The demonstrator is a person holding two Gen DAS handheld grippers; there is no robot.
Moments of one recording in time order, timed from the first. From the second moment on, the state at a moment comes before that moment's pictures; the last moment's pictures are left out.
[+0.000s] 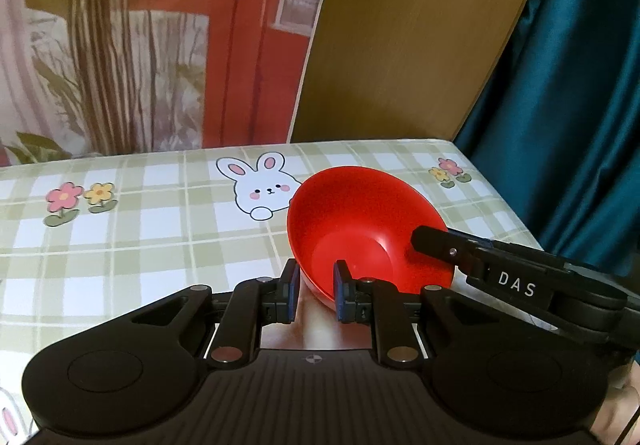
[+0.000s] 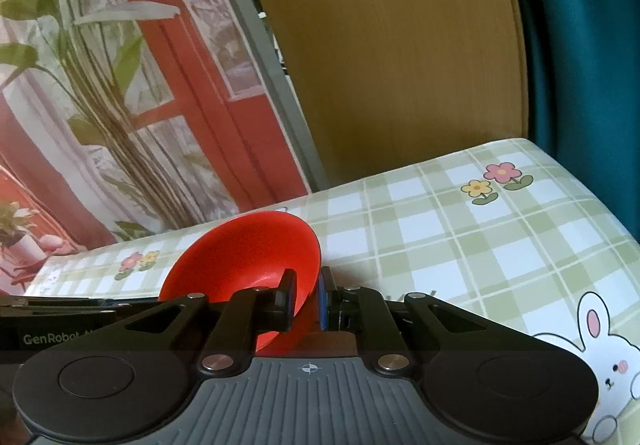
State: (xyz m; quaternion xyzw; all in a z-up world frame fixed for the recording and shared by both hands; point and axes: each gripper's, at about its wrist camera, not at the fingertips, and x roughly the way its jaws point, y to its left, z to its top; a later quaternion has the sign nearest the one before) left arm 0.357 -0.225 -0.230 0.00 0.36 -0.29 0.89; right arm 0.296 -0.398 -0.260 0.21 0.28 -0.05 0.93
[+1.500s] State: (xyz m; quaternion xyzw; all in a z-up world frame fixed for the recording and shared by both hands) left arm 0.190 -0.110 -0.164 -0.02 0.31 -0.24 0.92; right arm 0.166 -0.268 -0.183 0.21 0.26 0.01 0.94
